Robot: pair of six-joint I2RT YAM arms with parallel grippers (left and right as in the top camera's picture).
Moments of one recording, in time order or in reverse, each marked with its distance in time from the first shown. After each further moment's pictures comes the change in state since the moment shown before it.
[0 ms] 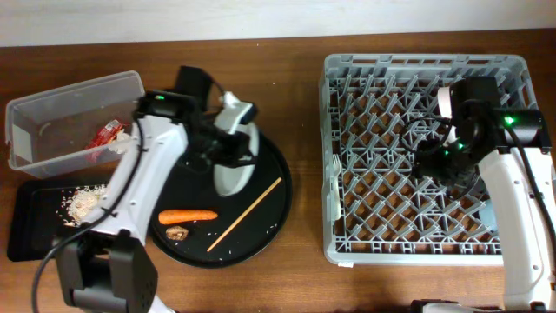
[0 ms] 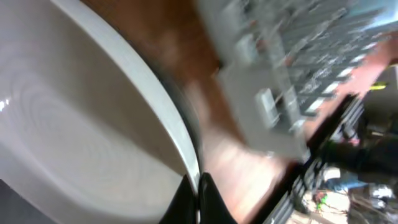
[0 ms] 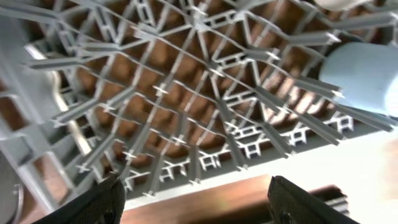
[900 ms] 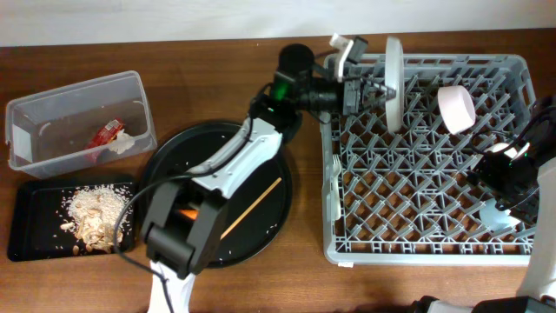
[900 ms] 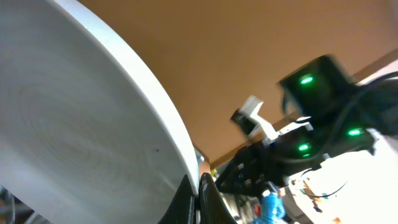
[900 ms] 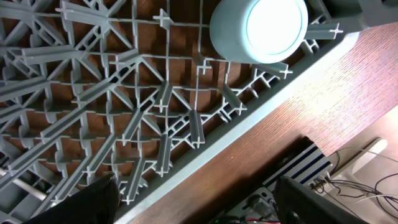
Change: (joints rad) left arm -0.349 0.360 0.129 1.574 0.406 -1.014; right arm -0.378 0.000 0.000 -0.054 0.018 0.040
